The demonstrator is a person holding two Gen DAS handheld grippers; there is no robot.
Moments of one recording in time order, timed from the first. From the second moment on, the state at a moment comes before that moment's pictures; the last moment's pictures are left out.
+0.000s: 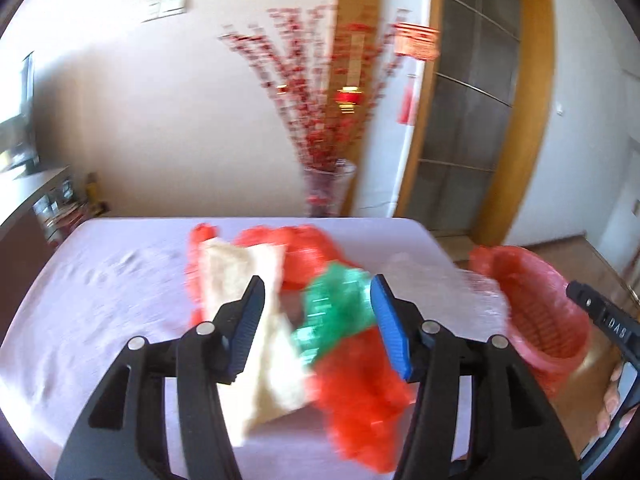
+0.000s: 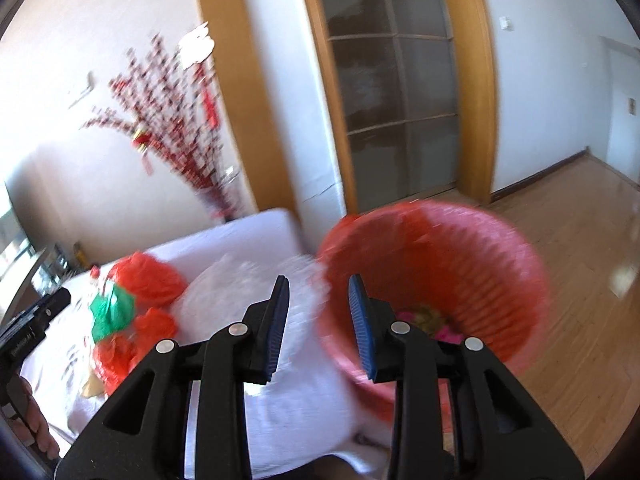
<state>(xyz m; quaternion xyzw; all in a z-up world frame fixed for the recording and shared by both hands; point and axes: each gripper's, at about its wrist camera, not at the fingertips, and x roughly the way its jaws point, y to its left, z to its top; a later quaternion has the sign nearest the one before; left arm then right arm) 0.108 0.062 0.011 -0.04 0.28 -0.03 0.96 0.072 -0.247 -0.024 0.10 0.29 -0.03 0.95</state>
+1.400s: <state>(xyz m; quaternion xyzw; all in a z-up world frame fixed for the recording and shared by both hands) 0.109 0.098 -0.057 -0.06 0.37 -0.02 0.93 0.110 -0.183 -0.067 0.07 0.37 0.02 0.93</state>
